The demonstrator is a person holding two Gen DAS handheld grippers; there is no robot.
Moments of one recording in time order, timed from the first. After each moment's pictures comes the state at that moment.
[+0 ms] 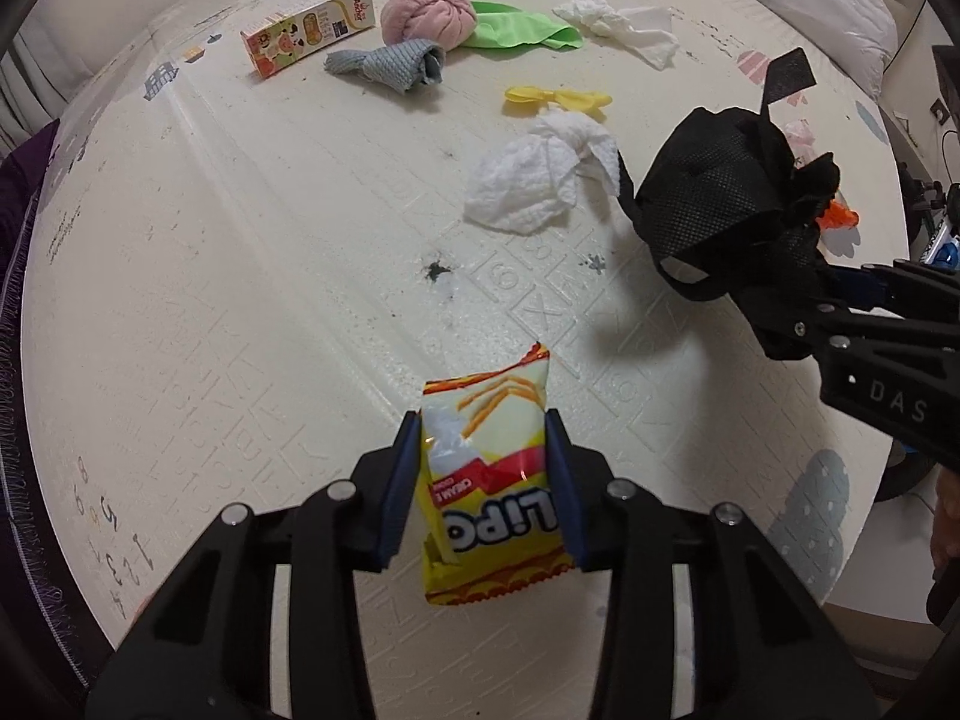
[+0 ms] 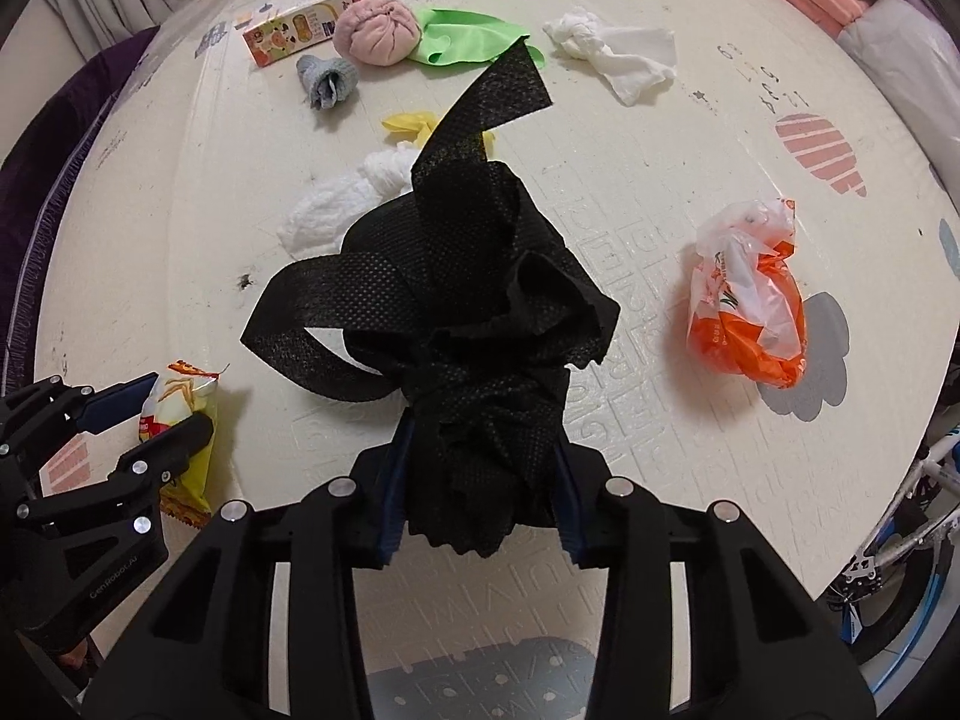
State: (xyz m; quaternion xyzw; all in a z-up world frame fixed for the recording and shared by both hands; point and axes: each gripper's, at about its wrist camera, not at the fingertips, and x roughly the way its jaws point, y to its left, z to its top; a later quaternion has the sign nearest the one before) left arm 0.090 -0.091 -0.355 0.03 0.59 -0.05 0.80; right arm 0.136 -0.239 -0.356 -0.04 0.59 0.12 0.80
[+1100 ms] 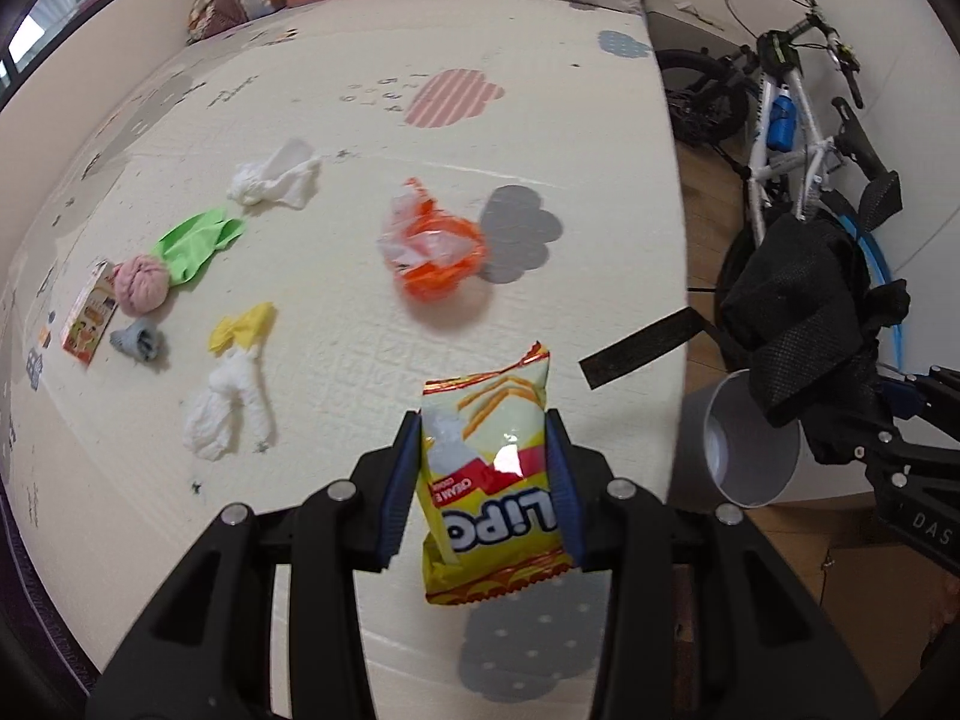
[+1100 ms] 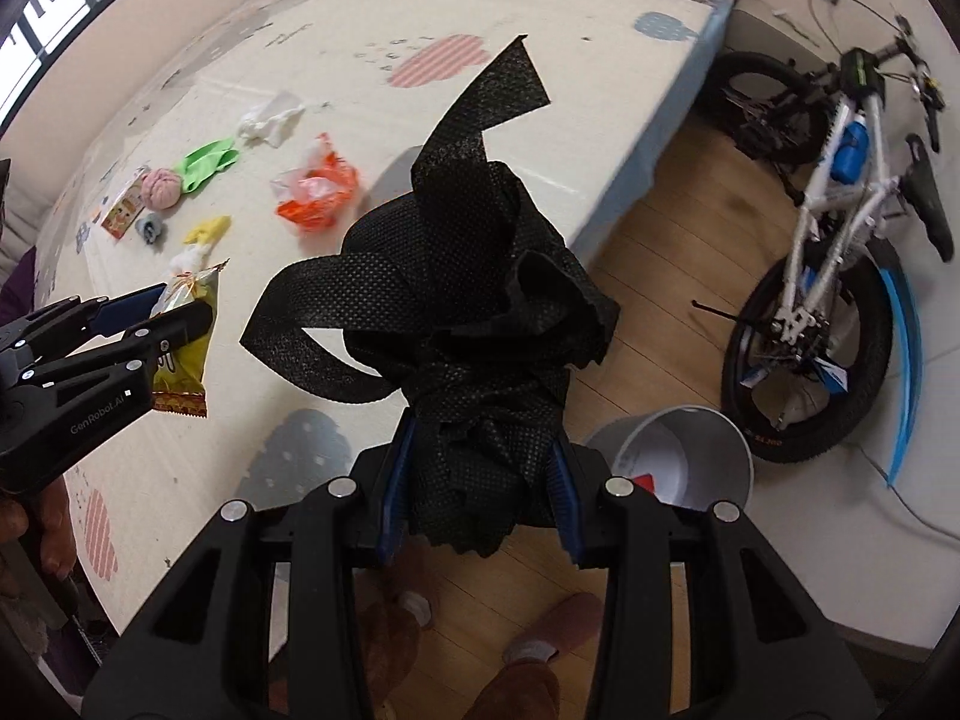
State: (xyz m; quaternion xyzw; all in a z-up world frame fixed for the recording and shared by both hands) left arm 0.061 -0.302 -0.279 0.17 0.52 -0.27 0.79; right arm -0.029 -0.444 -0.291 0.14 0.56 -0.10 0.81
